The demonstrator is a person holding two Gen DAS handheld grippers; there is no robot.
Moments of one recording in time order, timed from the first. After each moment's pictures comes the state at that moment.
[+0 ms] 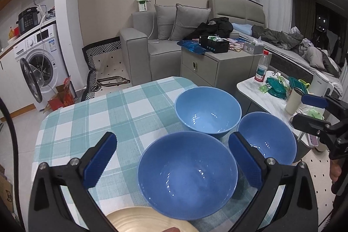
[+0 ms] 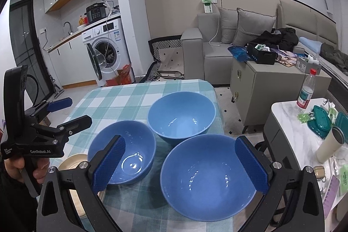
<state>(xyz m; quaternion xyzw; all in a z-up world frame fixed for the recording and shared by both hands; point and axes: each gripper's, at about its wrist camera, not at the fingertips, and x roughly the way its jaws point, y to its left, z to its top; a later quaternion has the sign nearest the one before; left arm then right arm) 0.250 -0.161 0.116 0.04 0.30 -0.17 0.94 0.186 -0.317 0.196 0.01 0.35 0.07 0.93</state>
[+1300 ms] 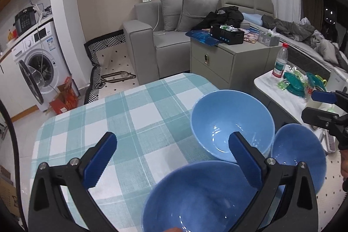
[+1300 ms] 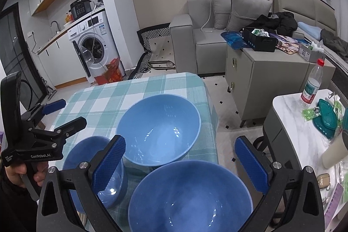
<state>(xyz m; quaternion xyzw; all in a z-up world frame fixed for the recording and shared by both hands) 0.342 -0.184 0.085 0.07 0.33 -0.14 0.93 0.288 -0.350 0.161 0.03 0.40 0.05 0.91</state>
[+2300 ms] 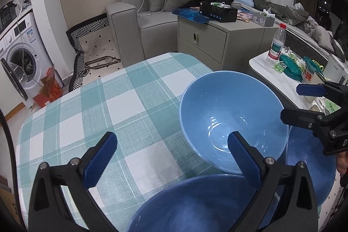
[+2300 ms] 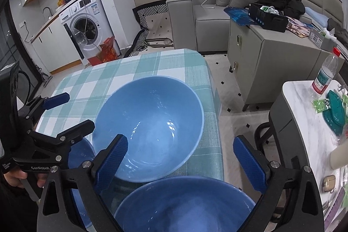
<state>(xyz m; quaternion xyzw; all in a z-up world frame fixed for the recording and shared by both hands) 0.393 -0.208 0.043 0.08 0.39 -0.19 0.90 0.352 -0.351 0.109 0.03 0.47 0.05 0.88</state>
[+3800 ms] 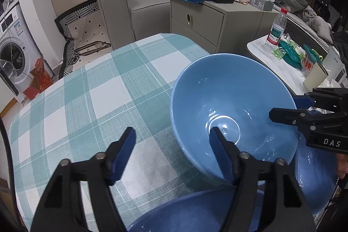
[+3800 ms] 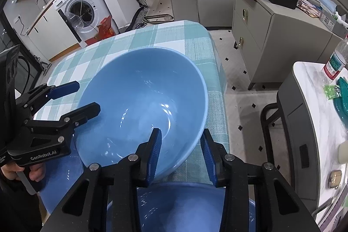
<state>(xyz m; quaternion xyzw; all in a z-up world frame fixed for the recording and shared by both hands) 0.418 -0.223 0.019 0.09 0.45 -0.20 0.87 0.374 -0.354 0.069 0.03 0.54 0.06 0.84</state>
